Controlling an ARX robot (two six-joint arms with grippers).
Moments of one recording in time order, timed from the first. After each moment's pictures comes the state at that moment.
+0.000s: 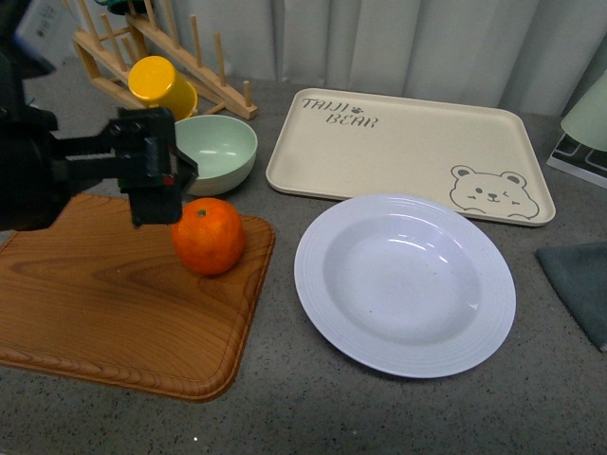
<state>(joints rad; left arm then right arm) -0.27 1.64 0.55 0.53 0.08 -0.19 0.00 0.00 0.01 0.00 0.00 0.00</state>
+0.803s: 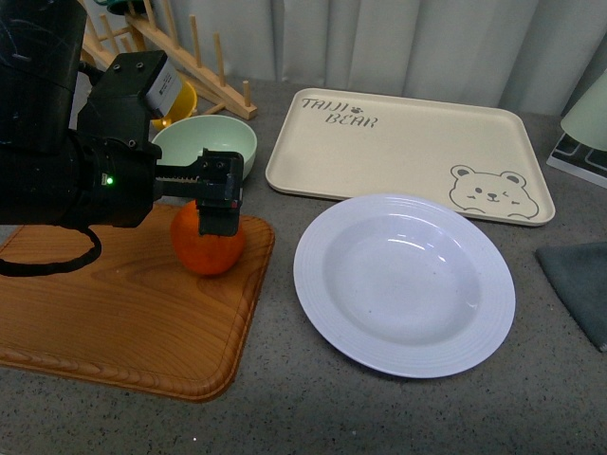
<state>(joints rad) -0.27 1.96 0.81 0.47 0.09 -0.10 0.00 0.00 0.01 0.00 0.00 0.00</state>
